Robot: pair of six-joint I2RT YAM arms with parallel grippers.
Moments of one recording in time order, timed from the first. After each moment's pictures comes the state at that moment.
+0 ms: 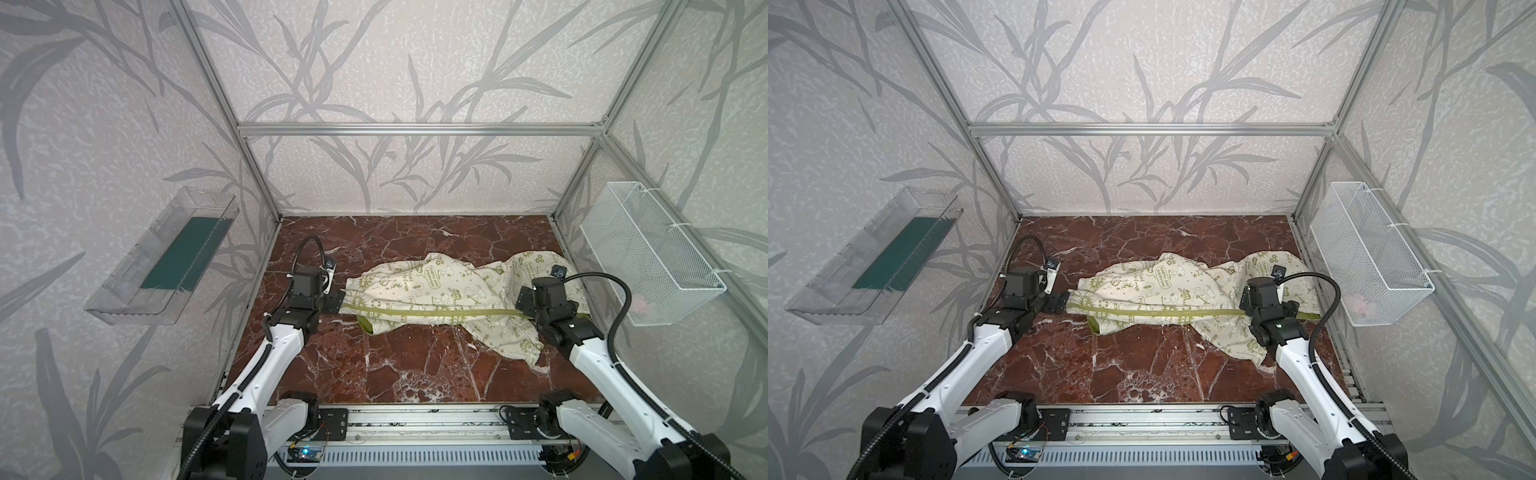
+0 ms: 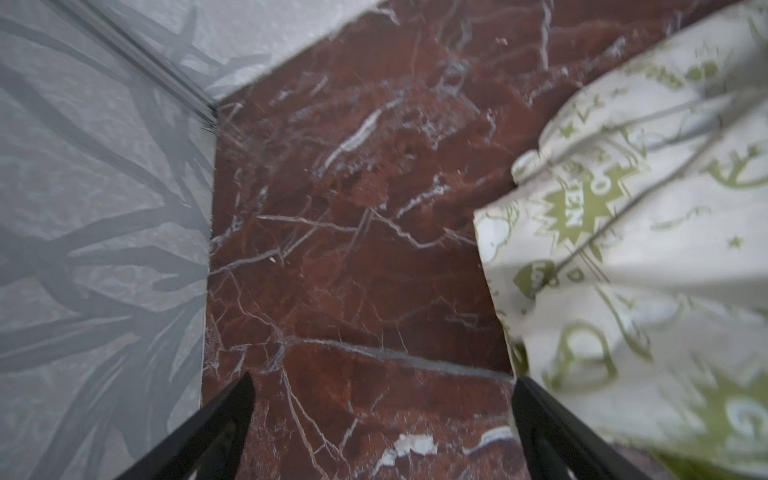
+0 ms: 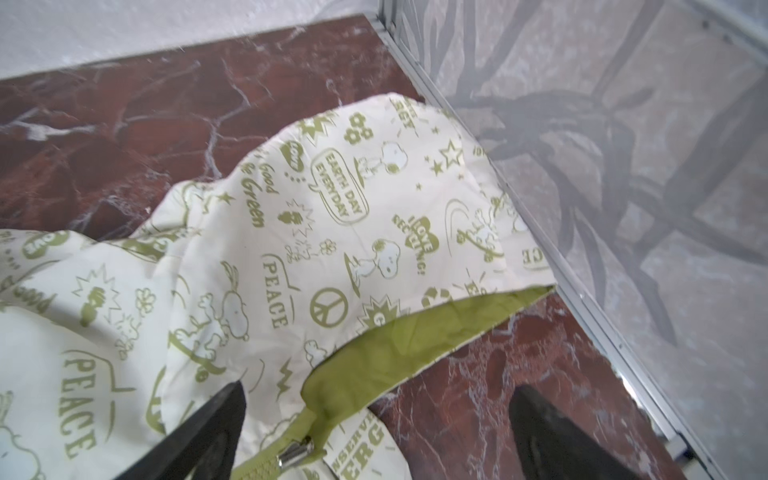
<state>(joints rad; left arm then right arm) -0.08 1.04 0.62 -0.21 -0.19 0.27 0.20 0.92 0.58 -0.39 0.53 0.35</state>
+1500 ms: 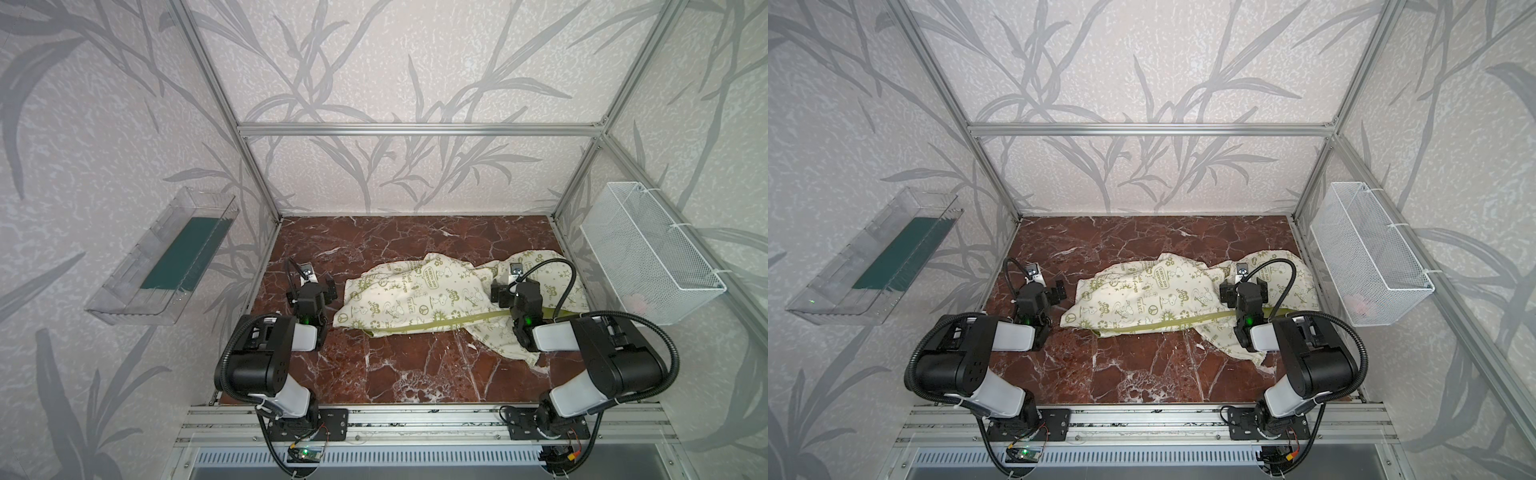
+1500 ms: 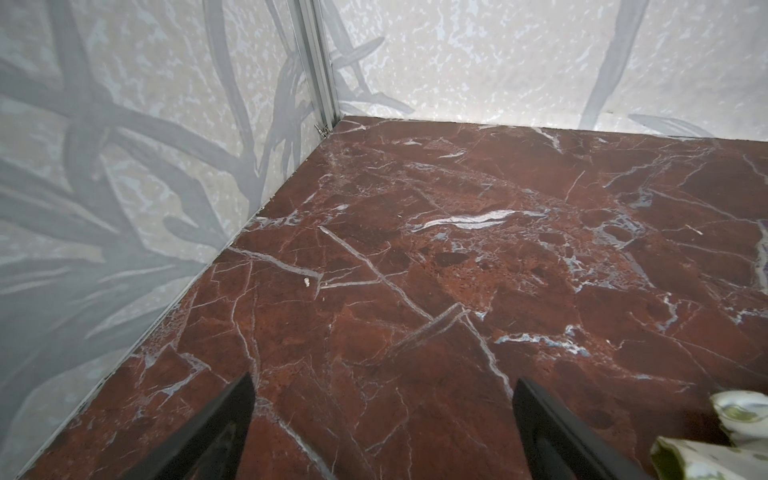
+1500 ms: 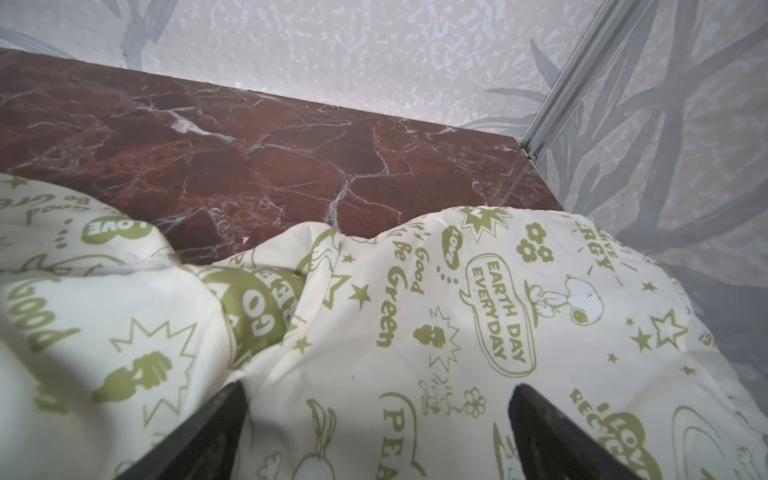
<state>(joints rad) -0.02 1.57 0.35 0.88 -0.38 -0.06 0.17 1.57 0.36 0.84 0.29 -0.07</state>
